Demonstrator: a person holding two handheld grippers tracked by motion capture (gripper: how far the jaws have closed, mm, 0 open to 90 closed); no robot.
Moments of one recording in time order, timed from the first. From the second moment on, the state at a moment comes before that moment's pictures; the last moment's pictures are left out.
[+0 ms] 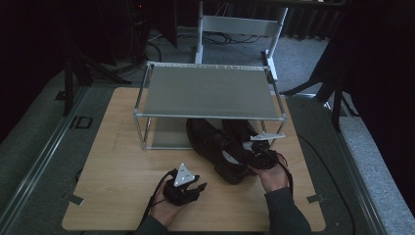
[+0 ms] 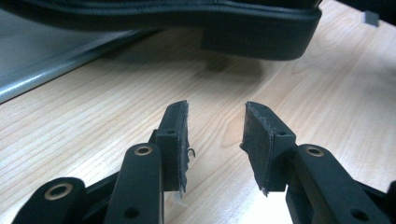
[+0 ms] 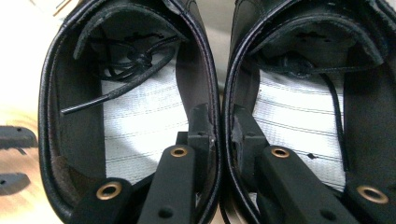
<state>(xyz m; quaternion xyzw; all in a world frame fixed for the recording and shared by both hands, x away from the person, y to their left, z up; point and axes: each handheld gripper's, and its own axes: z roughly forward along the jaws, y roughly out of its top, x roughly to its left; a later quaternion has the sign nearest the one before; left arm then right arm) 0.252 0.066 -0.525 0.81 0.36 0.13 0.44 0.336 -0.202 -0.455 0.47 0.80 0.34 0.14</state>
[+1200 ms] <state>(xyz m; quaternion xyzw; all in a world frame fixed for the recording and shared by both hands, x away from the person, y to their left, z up) 0.376 0.060 -0.518 0.72 0.47 0.31 0.41 0.363 -0.161 -0.466 0.55 0.73 0.36 0.19</state>
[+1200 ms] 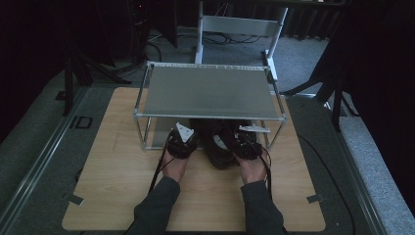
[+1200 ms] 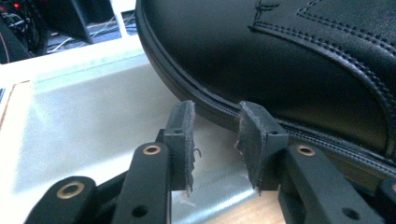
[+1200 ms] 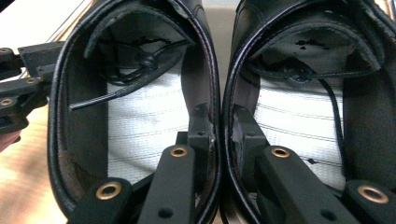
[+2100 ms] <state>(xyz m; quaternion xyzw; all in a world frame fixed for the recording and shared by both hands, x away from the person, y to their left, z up) 0.412 0.025 -0.523 0.69 0.46 0.34 0.43 0.381 -0.136 -0.493 0.55 0.67 0.40 0.29</state>
